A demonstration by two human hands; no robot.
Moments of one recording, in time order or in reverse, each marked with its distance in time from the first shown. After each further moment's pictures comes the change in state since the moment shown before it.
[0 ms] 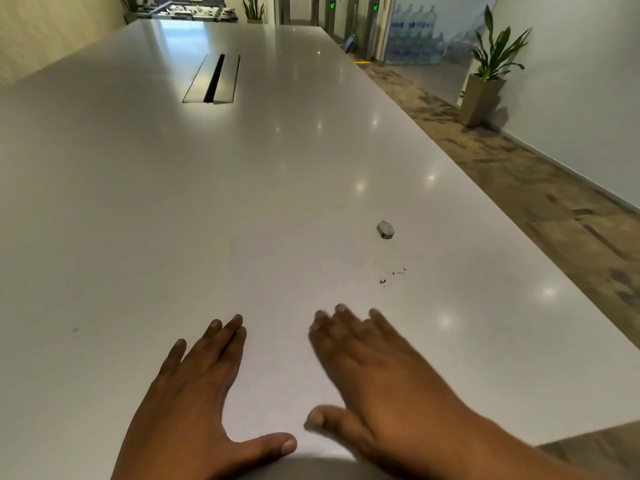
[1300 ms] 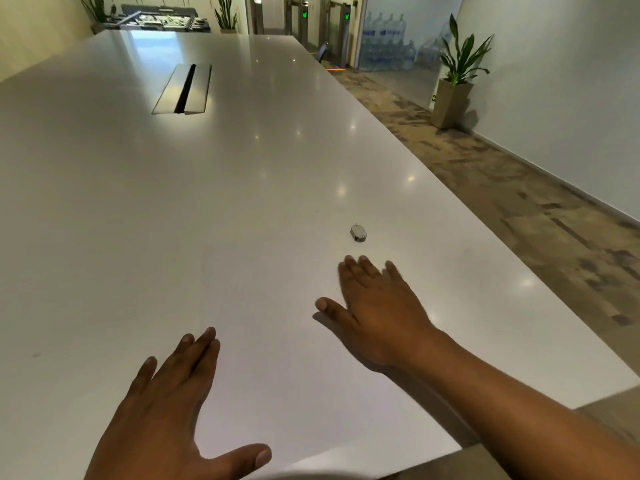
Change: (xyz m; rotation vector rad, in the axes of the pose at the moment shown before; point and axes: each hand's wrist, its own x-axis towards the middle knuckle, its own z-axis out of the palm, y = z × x) left_hand 0.007 -0.010 0.009 -0.046 0.064 0.102; right_hand 0.045 0.069 0.000 0.002 0.109 0.366
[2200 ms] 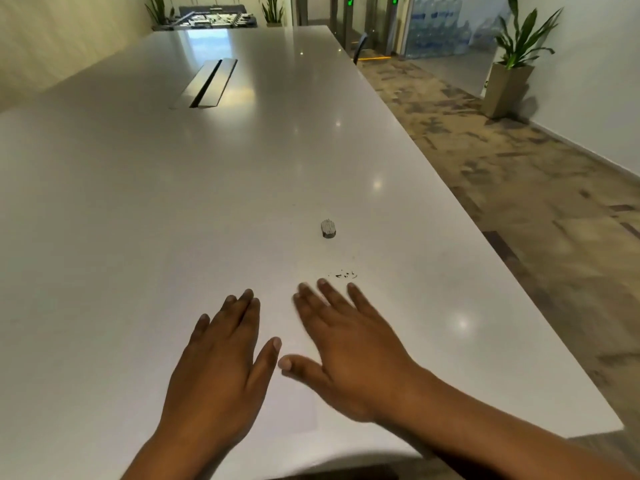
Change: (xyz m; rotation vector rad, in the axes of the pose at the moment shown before) left_hand 0.054 0.133 0.032 -0.022 0.203 -0.214; right_hand -0.043 0.052 0.006 0.103 -0.050 -0.370
